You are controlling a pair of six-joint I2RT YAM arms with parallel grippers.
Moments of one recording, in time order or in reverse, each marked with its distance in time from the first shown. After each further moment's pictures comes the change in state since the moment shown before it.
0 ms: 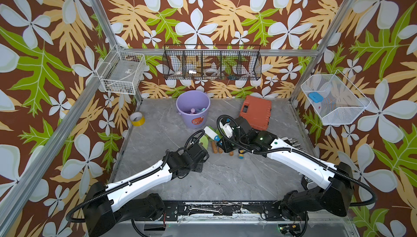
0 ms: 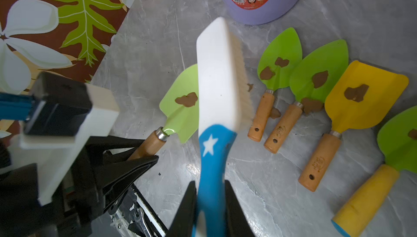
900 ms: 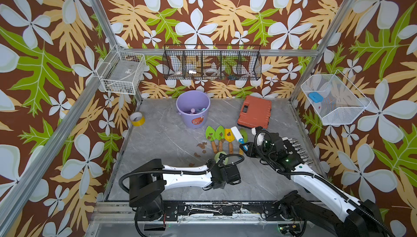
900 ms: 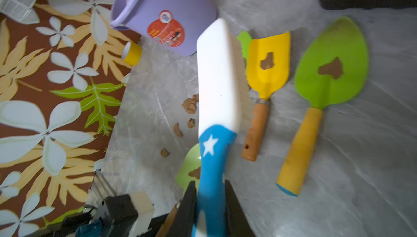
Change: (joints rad) left arm -0.352 0.429 0.172 -0.057 -0.162 -0.231; right arm -0.294 -0.384 -0.584 0.428 -0.164 0.223
